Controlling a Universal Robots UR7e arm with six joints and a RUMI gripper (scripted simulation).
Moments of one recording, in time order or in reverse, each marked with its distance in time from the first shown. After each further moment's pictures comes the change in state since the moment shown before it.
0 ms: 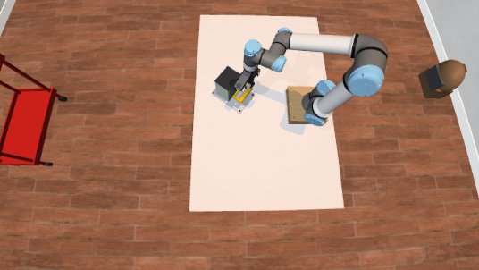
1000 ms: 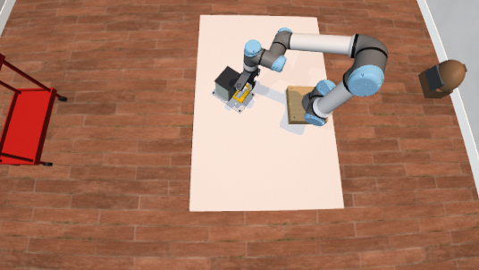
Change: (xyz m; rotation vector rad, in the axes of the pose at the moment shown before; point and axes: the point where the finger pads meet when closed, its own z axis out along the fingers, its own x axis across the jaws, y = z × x) arm 0.000 0.000 0.000 0.000 0.000 0.000
